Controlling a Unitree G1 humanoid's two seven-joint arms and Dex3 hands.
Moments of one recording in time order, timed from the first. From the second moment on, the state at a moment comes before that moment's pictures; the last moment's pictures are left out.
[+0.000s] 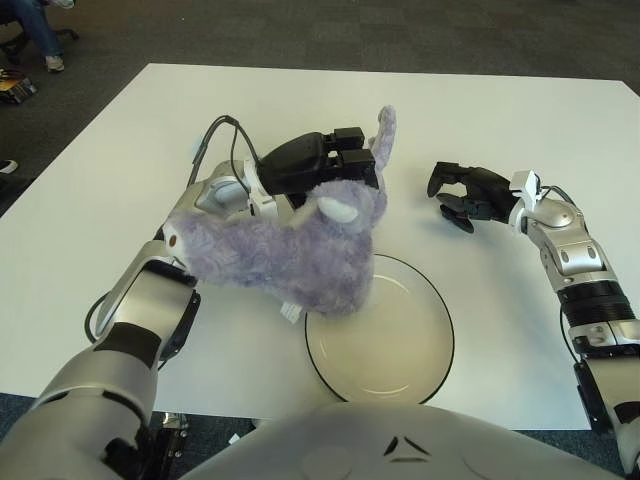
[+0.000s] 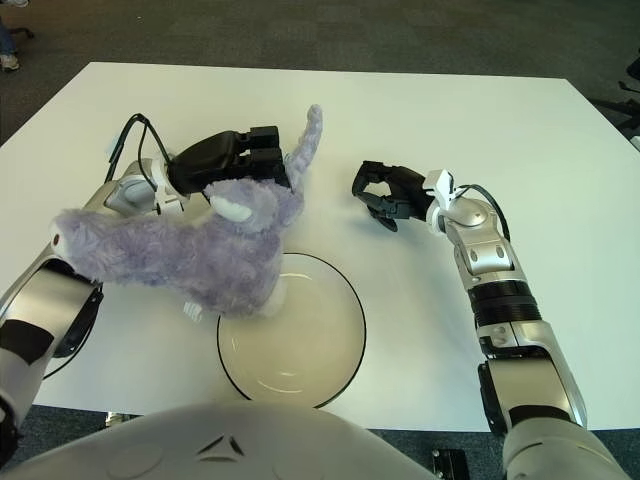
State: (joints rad) left arm -0.77 0.39 -0.35 0.74 0.36 -1.36 -0.22; right arm -0.38 -0.56 0.11 0.30 0.13 0.18 0.69
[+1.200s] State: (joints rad) left arm -0.57 0.44 -0.41 0.18 -0.09 -0.82 -0.67; right arm -0.40 -0.55 0.10 0.34 0.14 0.19 0.71
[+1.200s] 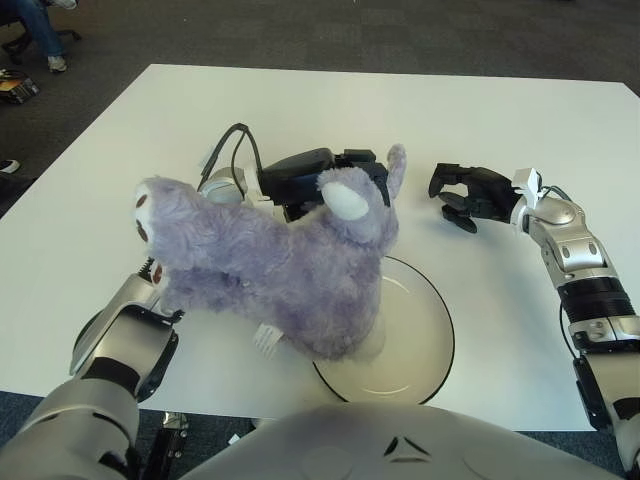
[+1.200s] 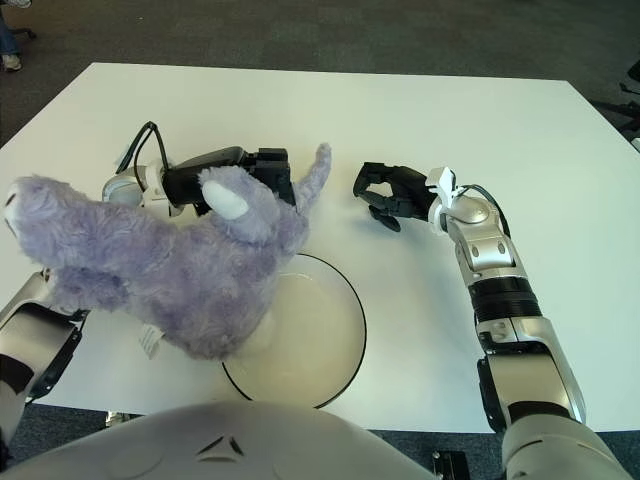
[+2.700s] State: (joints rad) left arm -0.55 0.39 -0.39 0.06 -0.04 -0.63 -0.81; right arm -0.37 -0.55 0.11 0.31 0.13 0.17 0.67
